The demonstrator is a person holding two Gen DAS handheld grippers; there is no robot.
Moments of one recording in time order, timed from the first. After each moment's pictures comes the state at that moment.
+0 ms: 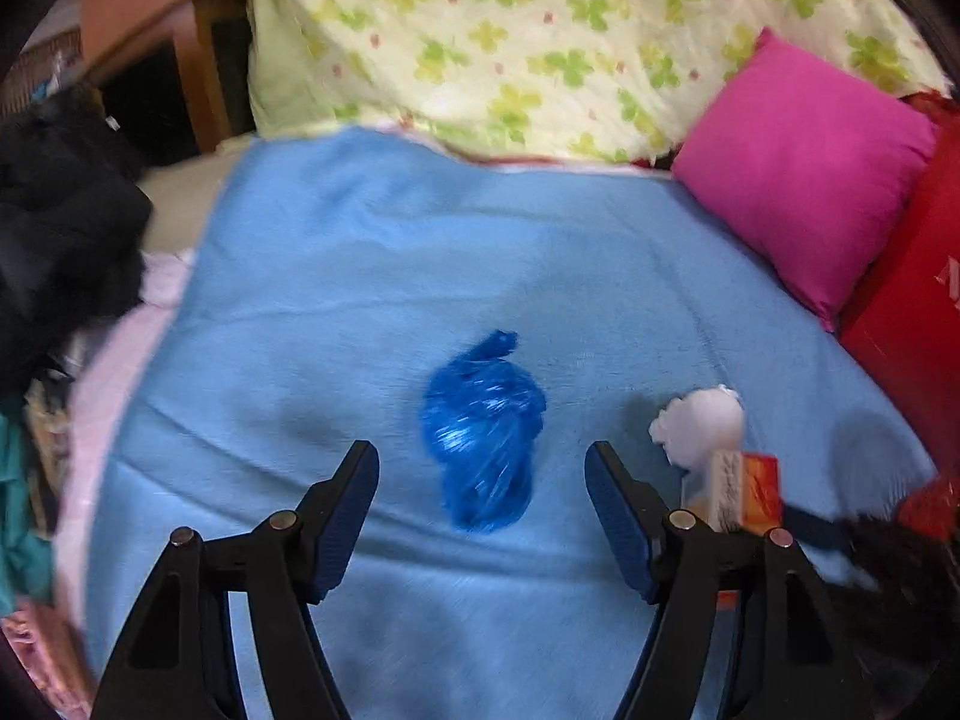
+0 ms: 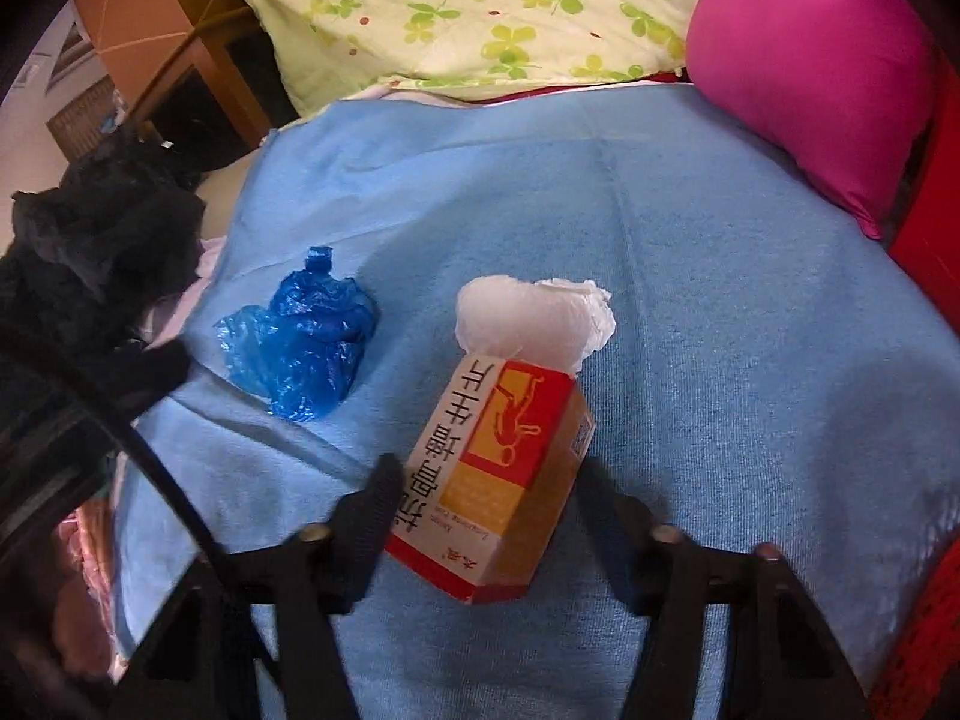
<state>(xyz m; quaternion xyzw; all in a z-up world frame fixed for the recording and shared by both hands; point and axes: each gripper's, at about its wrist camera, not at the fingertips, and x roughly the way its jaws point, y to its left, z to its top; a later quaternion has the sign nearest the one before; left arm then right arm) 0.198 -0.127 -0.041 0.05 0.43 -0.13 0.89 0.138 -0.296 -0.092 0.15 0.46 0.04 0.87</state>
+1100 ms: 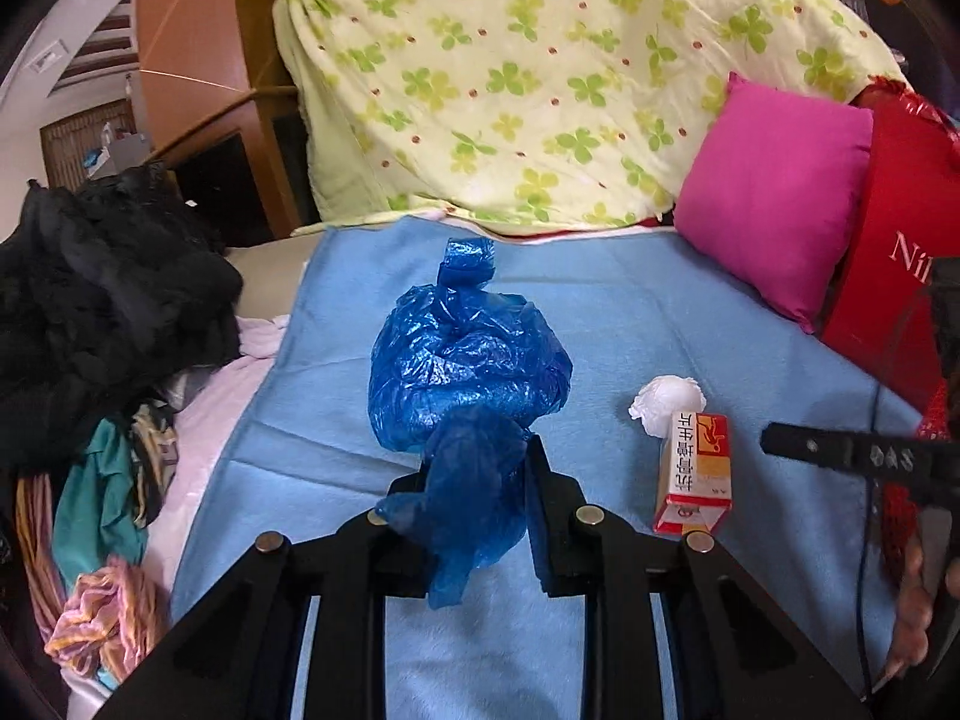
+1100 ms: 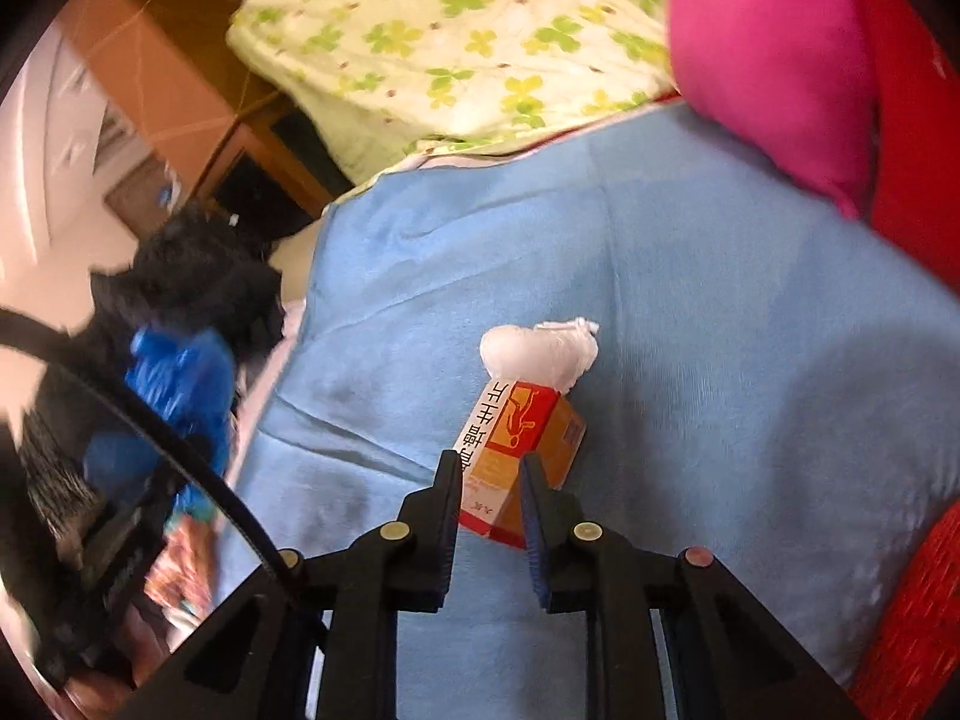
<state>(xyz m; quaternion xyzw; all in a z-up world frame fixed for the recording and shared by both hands) 0.065 -0.106 0.025 0.10 0.32 -0.07 0.94 0.091 -0.347 -0.057 0.25 0.41 0.10 0.87</state>
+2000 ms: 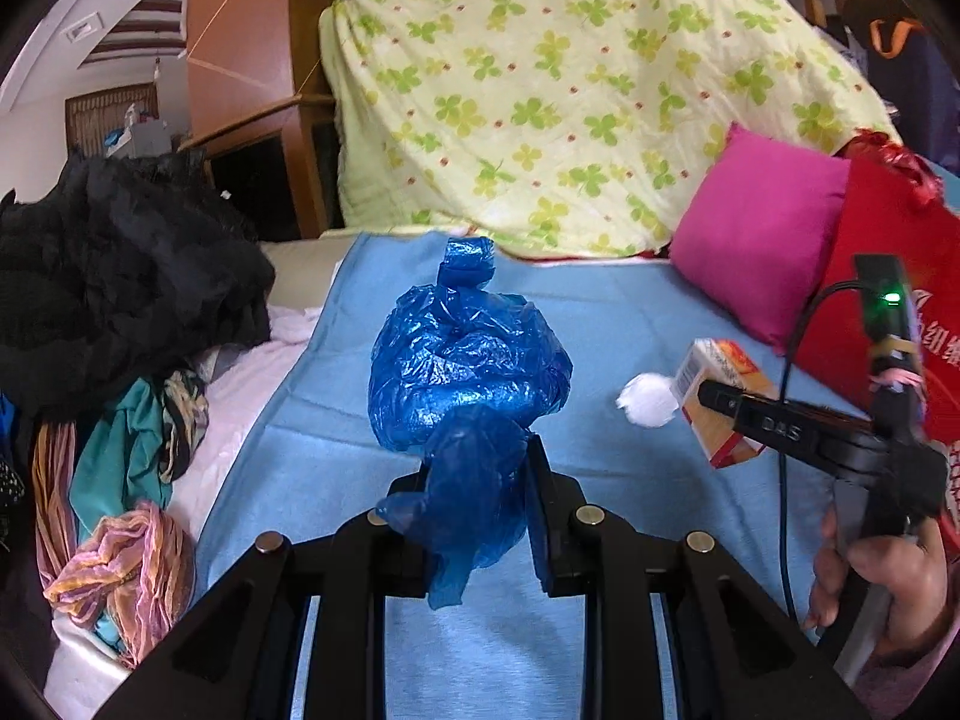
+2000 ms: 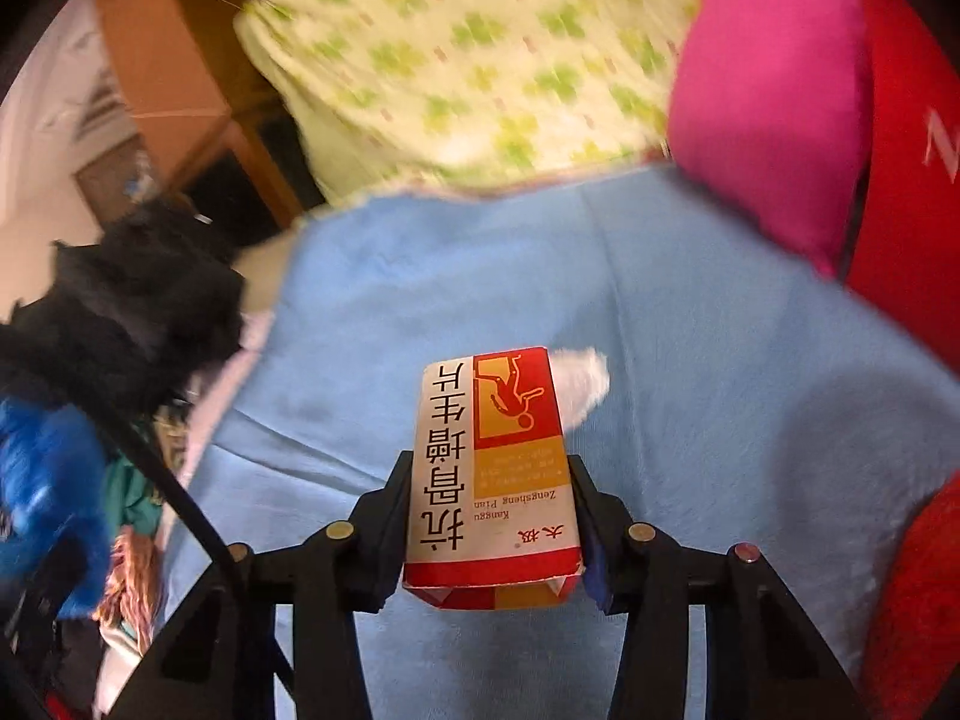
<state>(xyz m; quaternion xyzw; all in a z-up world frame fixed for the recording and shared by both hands) -0.002 -0.078 0.048 0.06 0.29 -0.08 0.95 0.076 -0.302 -0.028 0.16 0.35 0.04 0.92</state>
